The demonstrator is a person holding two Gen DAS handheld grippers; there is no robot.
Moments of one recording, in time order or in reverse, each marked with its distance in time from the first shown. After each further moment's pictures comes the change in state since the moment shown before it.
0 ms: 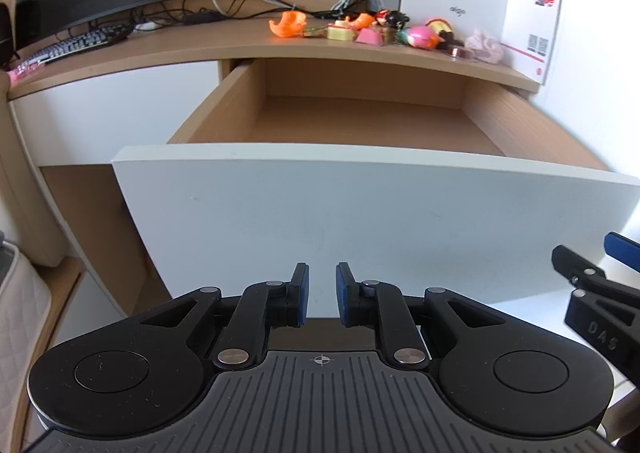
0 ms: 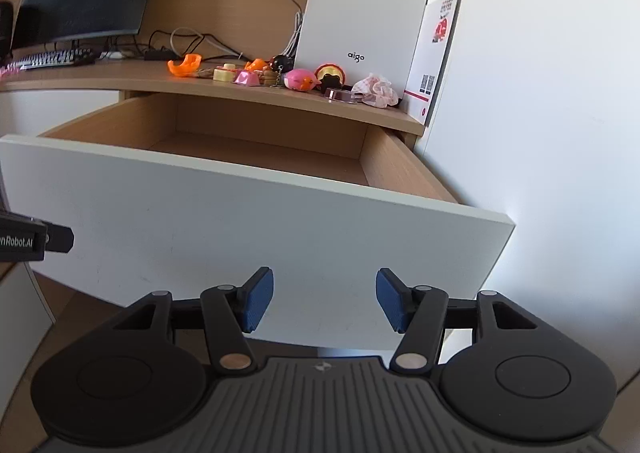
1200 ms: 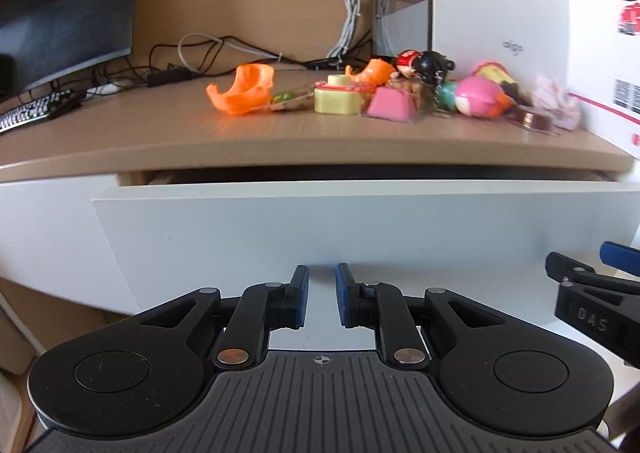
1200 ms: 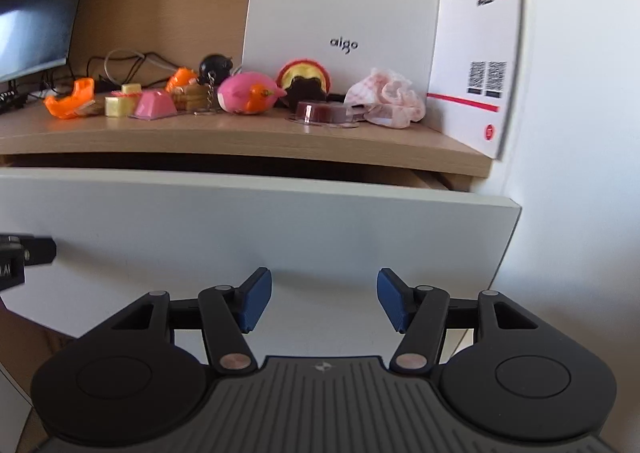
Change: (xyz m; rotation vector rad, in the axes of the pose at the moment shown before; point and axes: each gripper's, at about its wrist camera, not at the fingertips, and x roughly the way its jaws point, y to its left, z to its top) left arm 0.178 -0.030 0.130 0.064 -0.167 0.009; right arm 0.215 -0.015 0.090 0.099 -0.034 -0.007
